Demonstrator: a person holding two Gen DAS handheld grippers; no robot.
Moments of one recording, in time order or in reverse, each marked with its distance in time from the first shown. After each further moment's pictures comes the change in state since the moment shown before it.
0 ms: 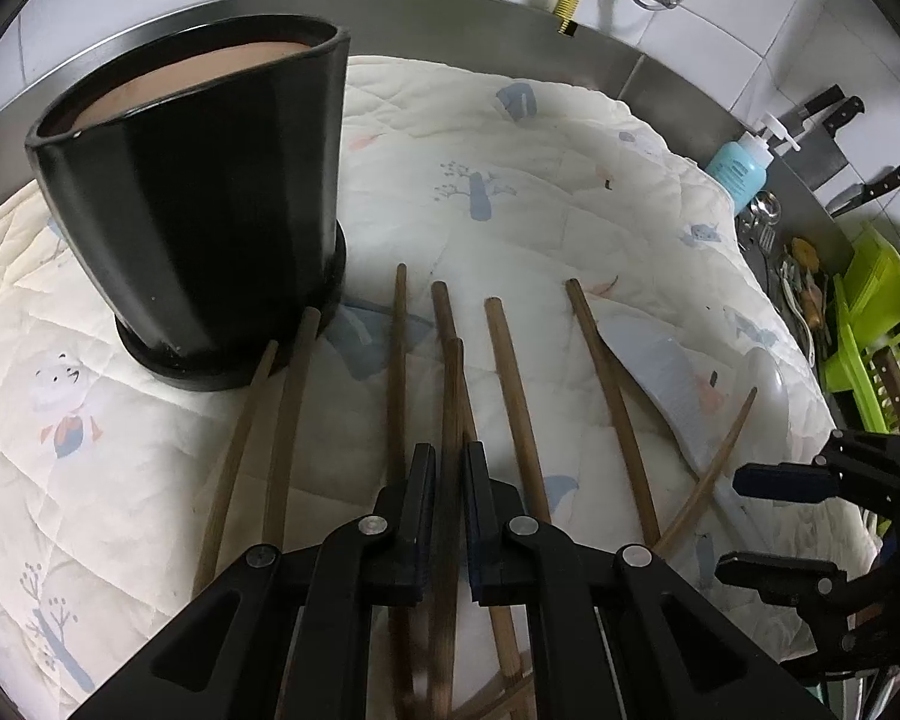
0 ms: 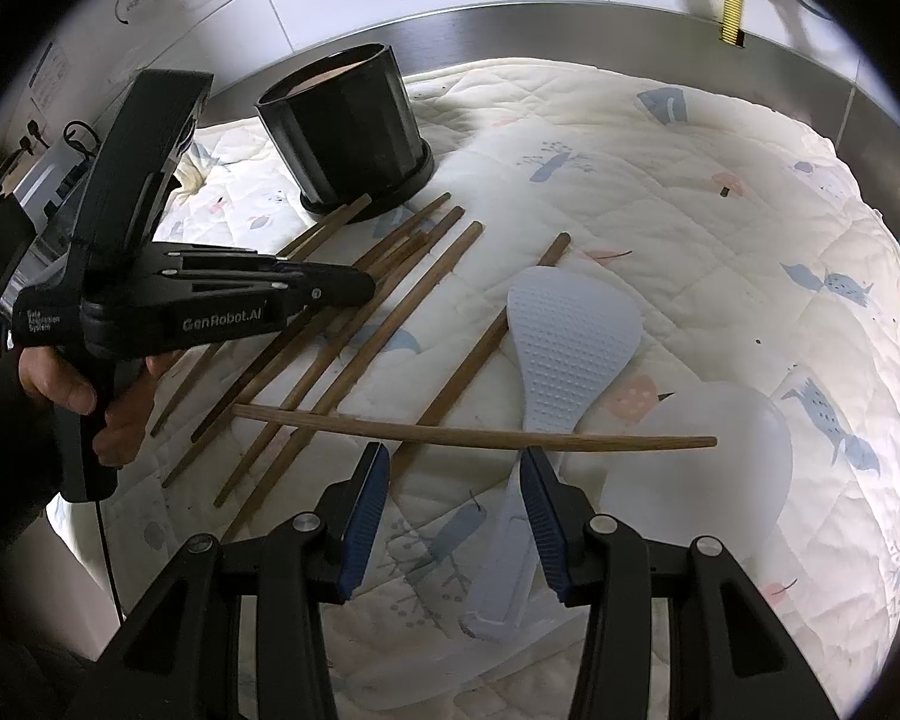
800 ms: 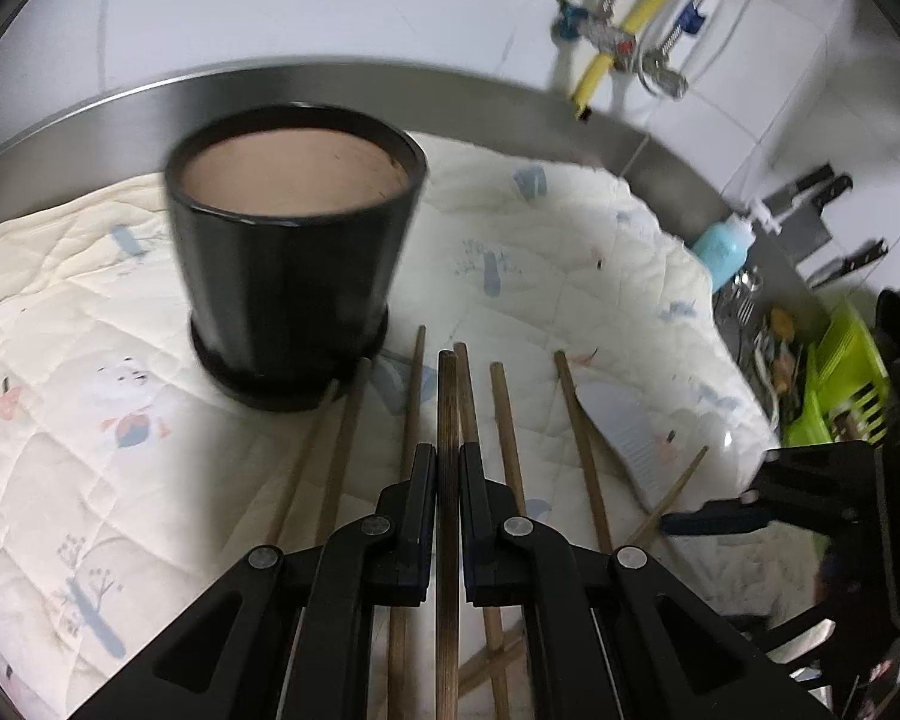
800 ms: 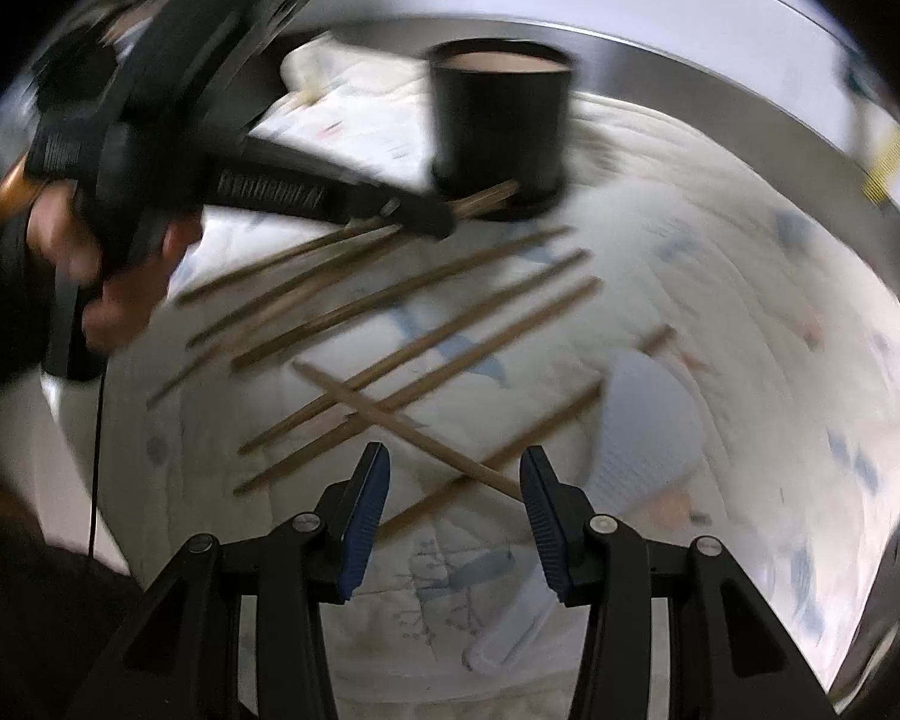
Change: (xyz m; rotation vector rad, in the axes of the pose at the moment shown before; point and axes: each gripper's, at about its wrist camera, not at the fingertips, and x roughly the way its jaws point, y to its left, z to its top) left arm -0.059 0.015 -0.004 -0.107 -0.134 -0.037; right arm 0.008 0.047 0.017 -0.497 0.075 0.061
